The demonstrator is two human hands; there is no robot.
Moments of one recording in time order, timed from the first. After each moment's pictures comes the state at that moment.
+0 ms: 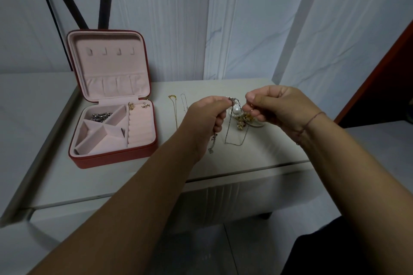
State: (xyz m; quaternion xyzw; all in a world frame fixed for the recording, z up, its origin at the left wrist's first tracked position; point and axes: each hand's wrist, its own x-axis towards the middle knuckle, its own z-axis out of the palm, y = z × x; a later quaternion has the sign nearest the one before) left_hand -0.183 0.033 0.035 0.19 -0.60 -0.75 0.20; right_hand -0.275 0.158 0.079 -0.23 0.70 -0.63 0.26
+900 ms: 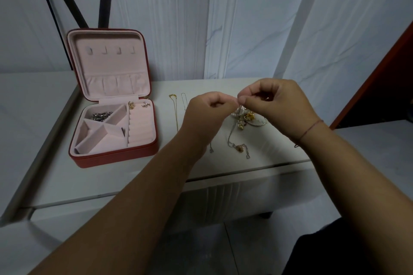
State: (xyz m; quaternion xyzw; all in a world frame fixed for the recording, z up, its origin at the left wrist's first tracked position) left_hand -0.176 0.037 0.041 0.14 -0.72 -0.62 0.29; right_hand -0.268 0.158 0.078 -0.42 0.77 -0.48 0.03
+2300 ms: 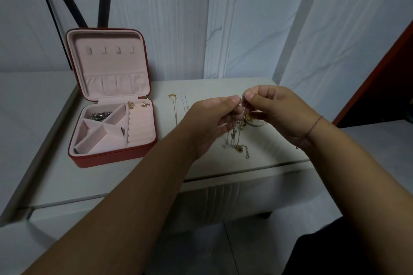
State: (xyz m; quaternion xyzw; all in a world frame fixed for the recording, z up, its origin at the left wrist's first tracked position) left_hand -0.178 0.036 0.042 0.14 -0.57 -0.80 0.12; right_hand -0.276 0.157 0.069 -0.35 0.71 -0.57 0.23
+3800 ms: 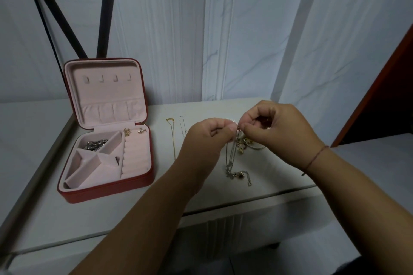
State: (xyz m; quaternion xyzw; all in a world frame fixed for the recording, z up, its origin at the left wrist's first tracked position) left_hand -0.179 0.038 0.039 0.14 -0.71 -0.64 0.26; right_hand -0.276 0.159 0.075 -0.43 0.78 -0.45 0.00
